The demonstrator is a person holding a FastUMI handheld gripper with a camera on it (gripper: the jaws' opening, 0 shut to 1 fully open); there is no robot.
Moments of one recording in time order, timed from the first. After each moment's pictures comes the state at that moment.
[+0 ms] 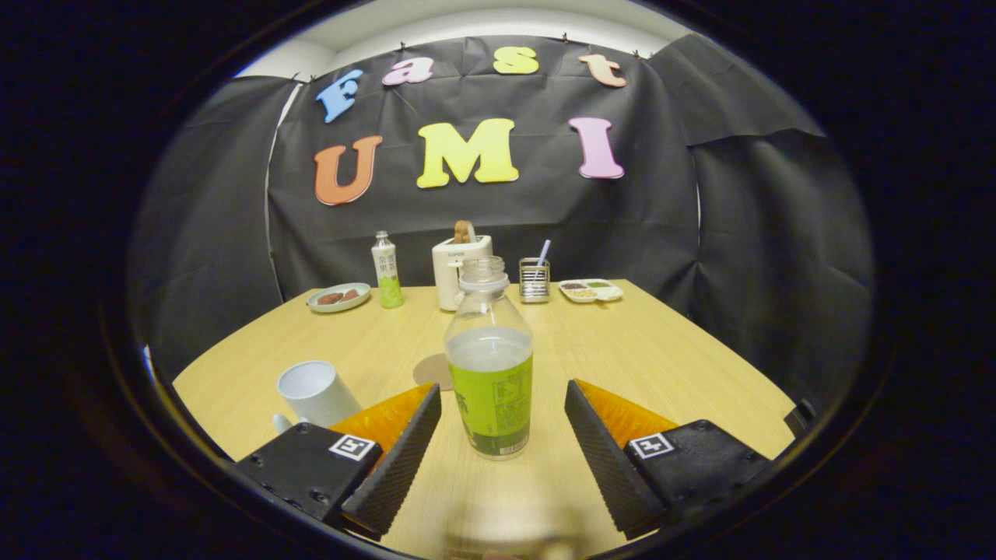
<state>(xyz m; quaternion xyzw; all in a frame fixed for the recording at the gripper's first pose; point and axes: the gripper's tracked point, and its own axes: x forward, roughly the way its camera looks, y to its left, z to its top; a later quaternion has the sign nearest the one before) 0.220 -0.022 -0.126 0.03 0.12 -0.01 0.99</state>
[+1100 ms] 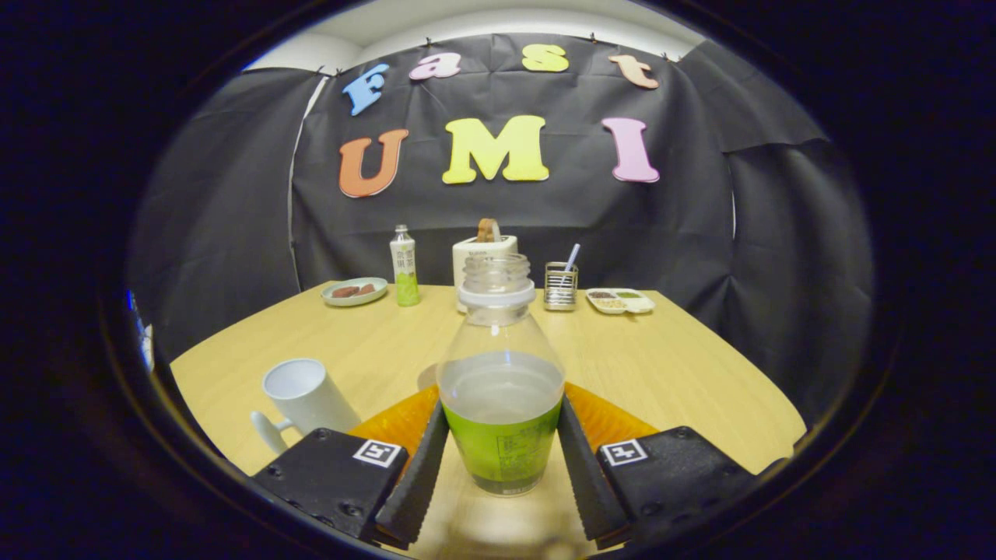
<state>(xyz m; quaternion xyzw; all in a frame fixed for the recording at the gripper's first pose) 0.248 -0.022 -0.124 -0.01 0.12 0.04 0.99</state>
